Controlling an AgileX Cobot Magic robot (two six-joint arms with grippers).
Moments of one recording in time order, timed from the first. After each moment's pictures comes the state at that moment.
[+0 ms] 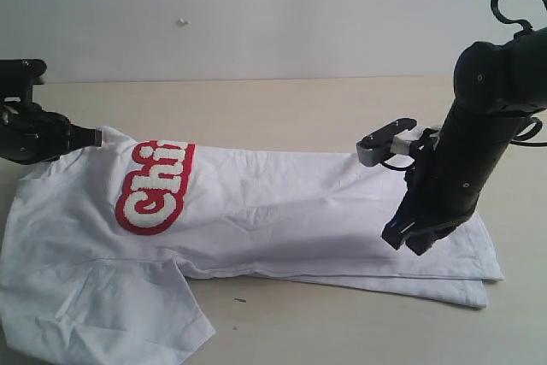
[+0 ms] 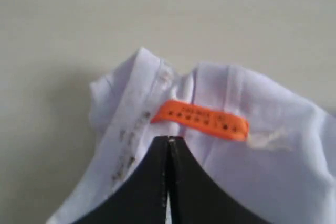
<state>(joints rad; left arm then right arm) -0.09 1.95 -1.01 -0.25 -0.01 0.21 0.15 1.88 -1.06 0.15 0.82 -0.47</state>
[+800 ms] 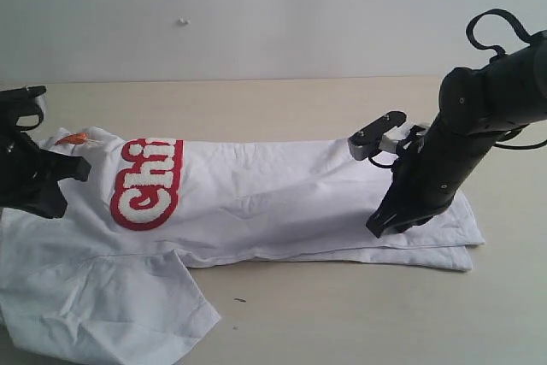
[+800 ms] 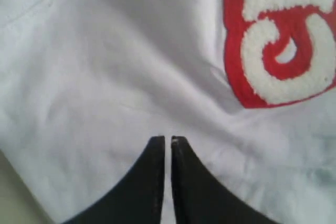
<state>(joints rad) -0.09 1.77 -1.01 -0.30 0.69 0.22 0.15 1.98 -1.07 0.11 0.55 -0.45</state>
